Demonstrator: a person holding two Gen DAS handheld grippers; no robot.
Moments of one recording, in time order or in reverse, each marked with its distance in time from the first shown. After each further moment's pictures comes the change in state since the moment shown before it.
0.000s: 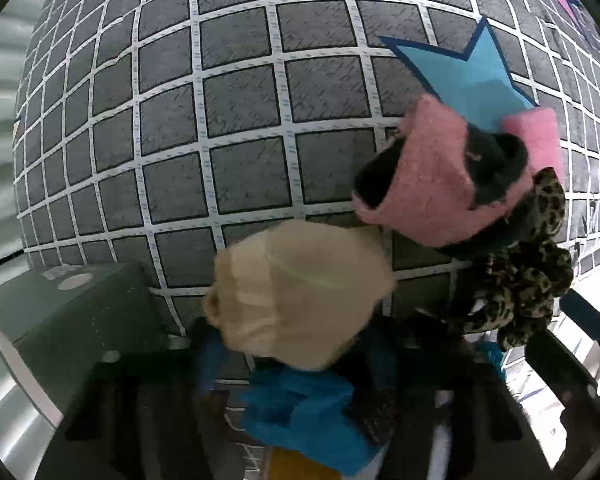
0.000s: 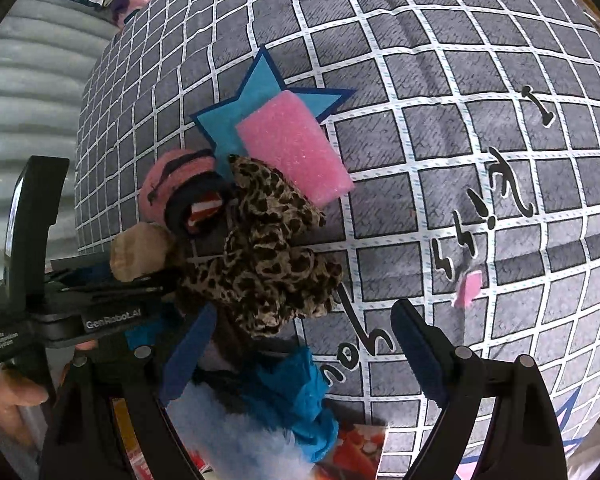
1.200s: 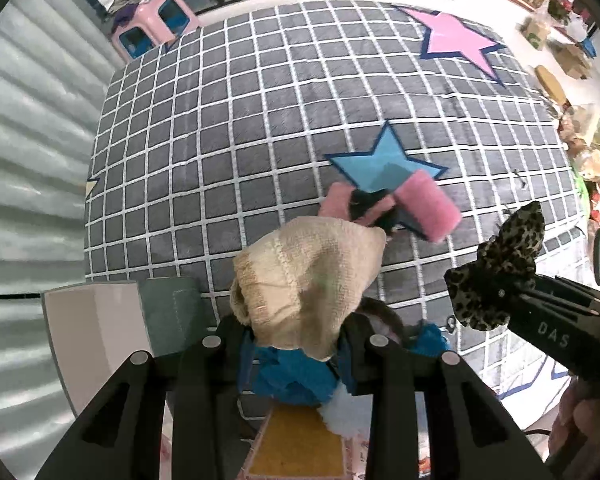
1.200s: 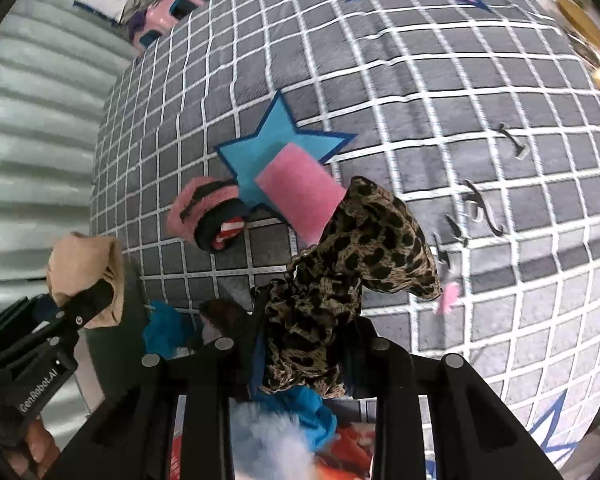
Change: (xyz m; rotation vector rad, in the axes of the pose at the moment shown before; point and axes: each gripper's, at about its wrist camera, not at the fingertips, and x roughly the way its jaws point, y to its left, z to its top) left arm -0.137 -0.012 -0.078 0.049 -0.383 0.030; right arm -0.034 0.011 -0.003 -0.017 -0.117 0.013
